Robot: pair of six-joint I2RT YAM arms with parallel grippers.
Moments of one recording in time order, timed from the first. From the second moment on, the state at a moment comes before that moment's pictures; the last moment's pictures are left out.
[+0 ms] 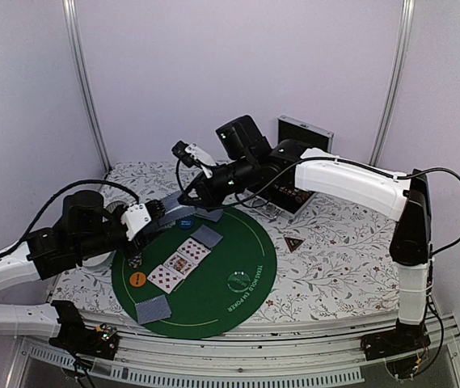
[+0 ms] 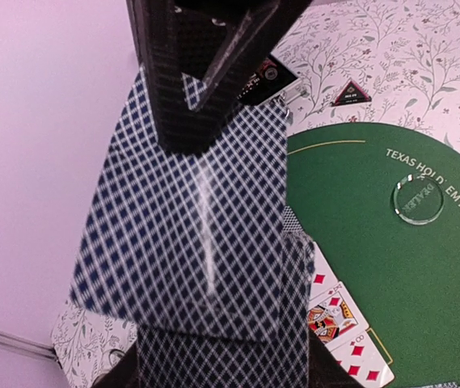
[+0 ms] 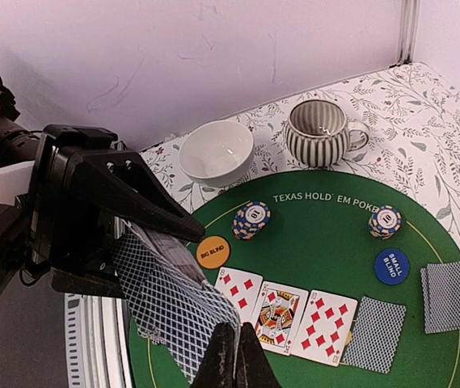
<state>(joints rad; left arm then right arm) -0.80 0.82 0.61 -0.18 -0.10 0.57 0.98 2.06 1.98 -0.49 -0.43 0.01</state>
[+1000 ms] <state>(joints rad) -0.80 0.81 0.61 -0.17 -0.07 0.57 0.72 1.80 1.47 0.07 -0.53 0.48</state>
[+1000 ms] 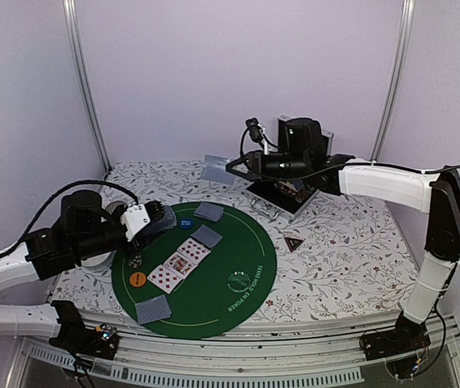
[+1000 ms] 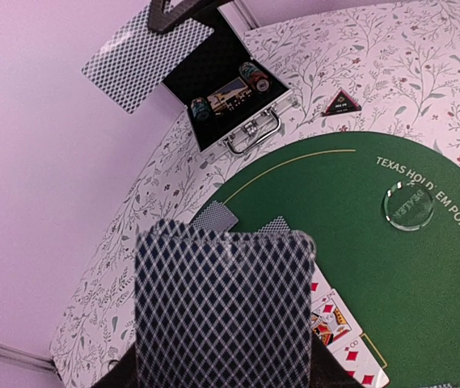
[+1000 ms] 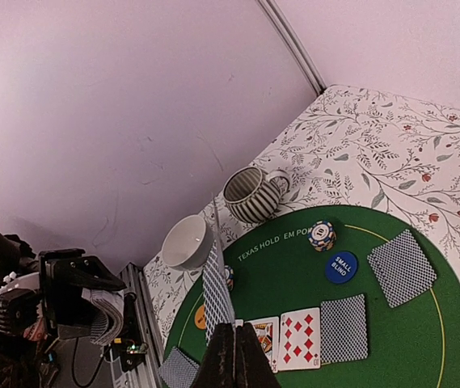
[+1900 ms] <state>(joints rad) -0.81 0.81 0.61 -0.17 -0.06 0.57 0.72 2.27 1.43 0.31 -0.36 0.76</state>
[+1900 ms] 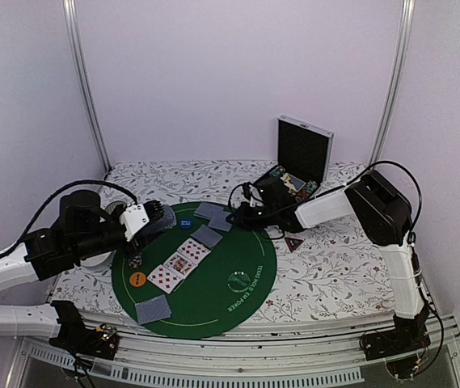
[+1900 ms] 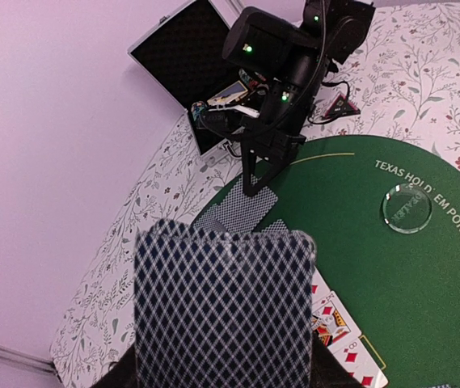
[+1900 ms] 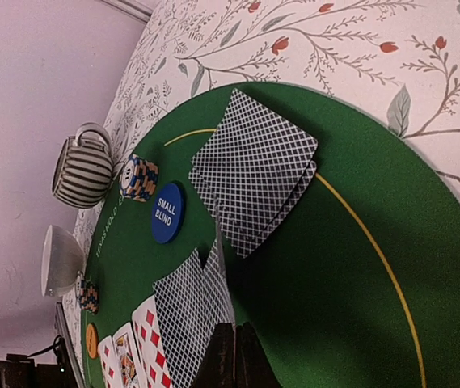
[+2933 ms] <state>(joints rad) -0.81 0.81 0.61 -0.17 -0.06 0.57 0.69 2.30 1.29 0.59 -0.41 1.08</state>
